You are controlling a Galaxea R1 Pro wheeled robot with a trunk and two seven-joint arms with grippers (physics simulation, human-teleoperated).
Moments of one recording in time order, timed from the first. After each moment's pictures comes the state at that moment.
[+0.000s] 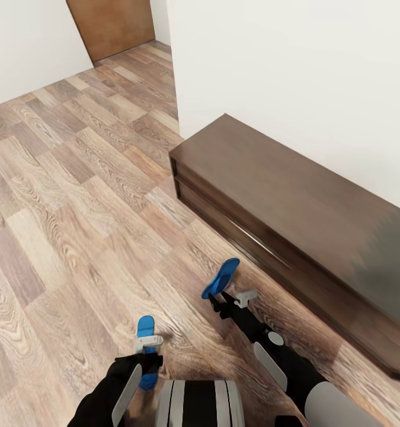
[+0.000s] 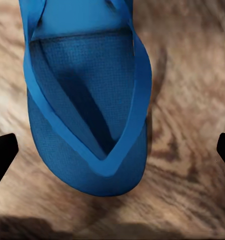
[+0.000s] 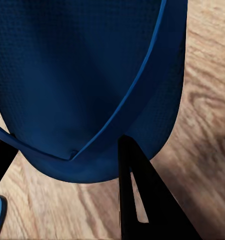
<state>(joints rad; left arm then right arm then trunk) -0.39 -0.08 -0.11 -0.87 0.23 0.56 0.23 -0.60 -0.05 0.53 -0.70 -0.57 -0.30 0.27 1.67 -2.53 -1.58</state>
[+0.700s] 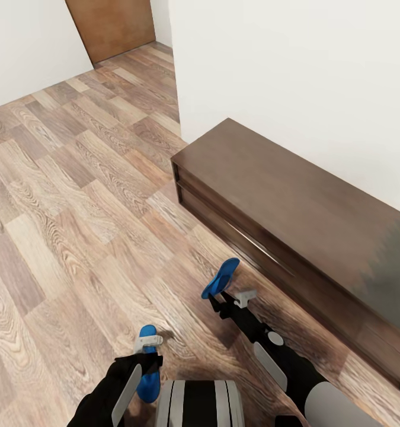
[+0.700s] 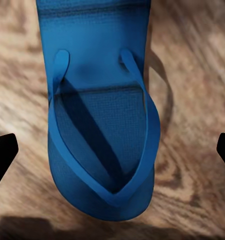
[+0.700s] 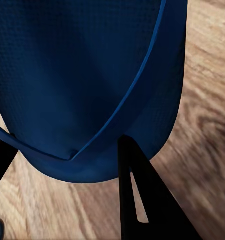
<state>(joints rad) -0.39 -0.08 -0.11 -0.87 0.23 0.56 0.23 -0.60 -0.05 0.53 -0.70 -0.57 -0.30 0.27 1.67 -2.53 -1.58</state>
